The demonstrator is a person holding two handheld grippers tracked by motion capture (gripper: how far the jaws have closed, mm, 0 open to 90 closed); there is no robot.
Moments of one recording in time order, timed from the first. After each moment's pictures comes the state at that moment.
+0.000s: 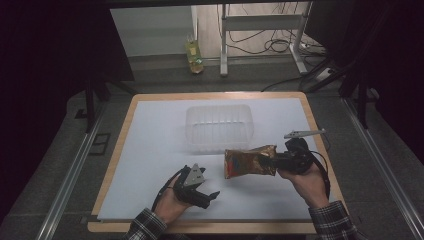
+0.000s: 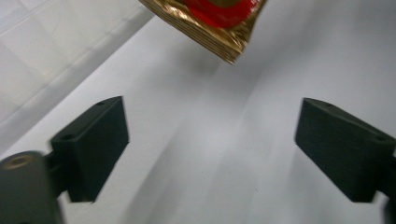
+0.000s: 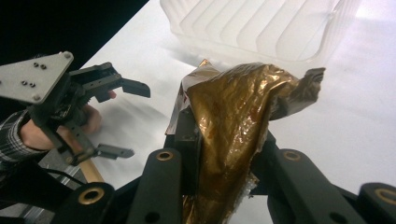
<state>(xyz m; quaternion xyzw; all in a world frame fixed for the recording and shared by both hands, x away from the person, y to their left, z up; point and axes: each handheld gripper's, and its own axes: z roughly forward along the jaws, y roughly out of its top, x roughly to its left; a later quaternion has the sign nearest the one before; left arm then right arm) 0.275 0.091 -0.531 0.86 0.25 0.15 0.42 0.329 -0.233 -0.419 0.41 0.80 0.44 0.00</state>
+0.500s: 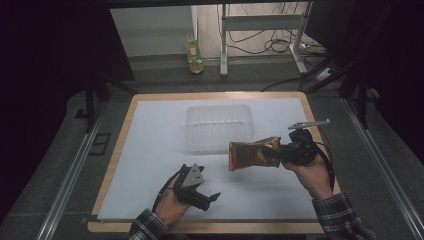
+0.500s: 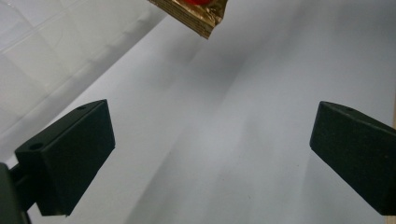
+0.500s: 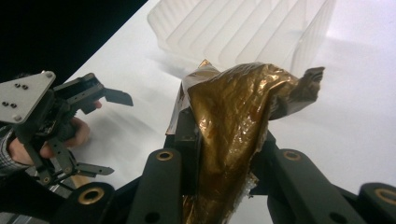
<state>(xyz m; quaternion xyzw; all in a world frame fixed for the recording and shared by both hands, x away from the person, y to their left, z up) 0.272 0.092 -0.527 0.85 0.25 0.15 0.44 0.343 -0.239 -0.401 0.42 0.80 0.43 0.02</state>
